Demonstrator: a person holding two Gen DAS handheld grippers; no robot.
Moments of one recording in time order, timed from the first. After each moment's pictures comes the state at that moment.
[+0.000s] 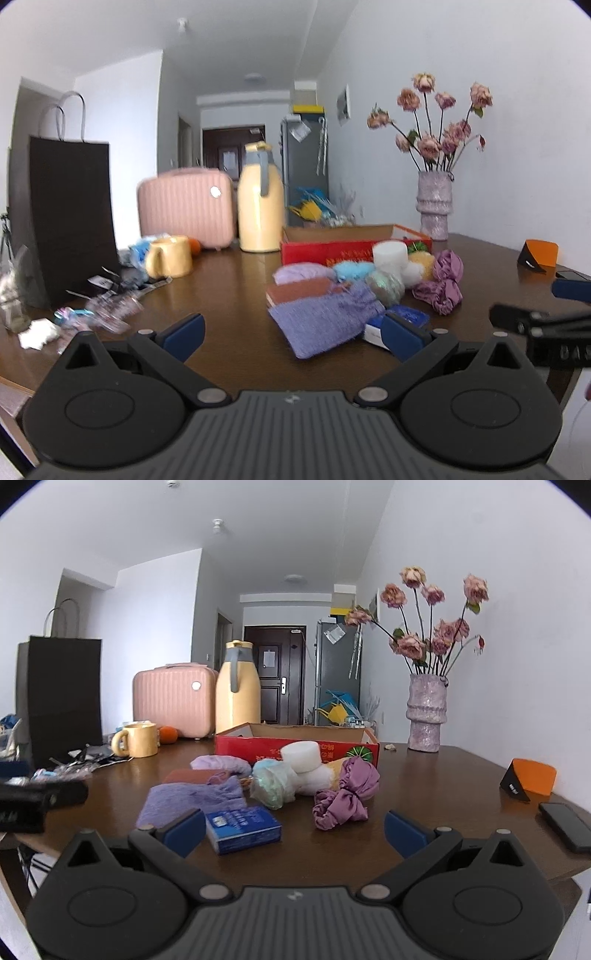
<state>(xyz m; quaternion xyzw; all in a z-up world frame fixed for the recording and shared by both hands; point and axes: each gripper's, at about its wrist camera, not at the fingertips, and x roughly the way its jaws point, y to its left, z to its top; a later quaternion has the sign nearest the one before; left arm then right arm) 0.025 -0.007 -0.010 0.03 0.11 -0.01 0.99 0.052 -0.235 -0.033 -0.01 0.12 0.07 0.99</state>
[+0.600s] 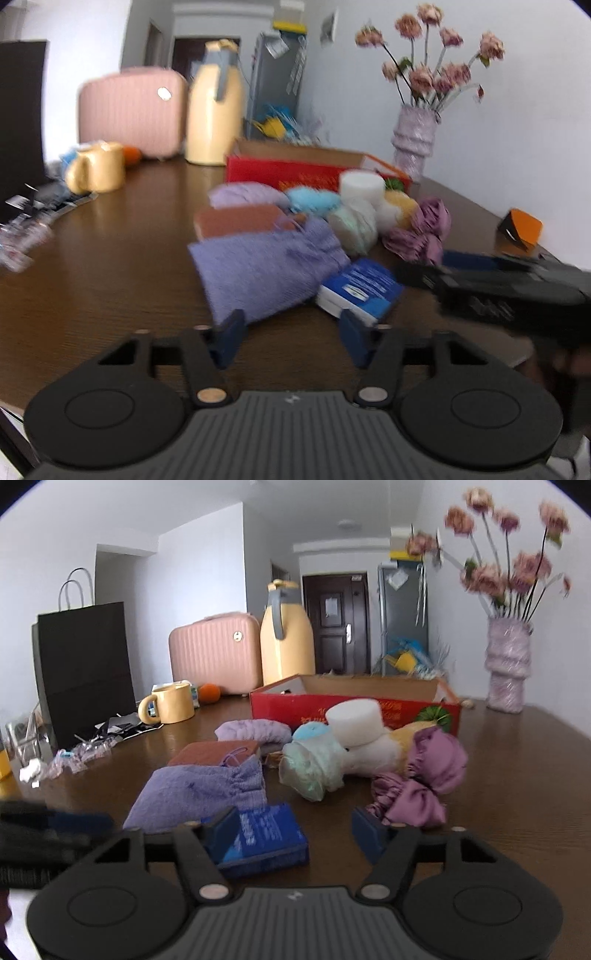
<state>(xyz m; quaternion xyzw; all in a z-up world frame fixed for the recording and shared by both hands) 0.128 -0.024 -0.038 -0.03 0.26 -0.08 0.96 0.185 -0.236 -0.046 0.01 0.21 0.19 0.96</state>
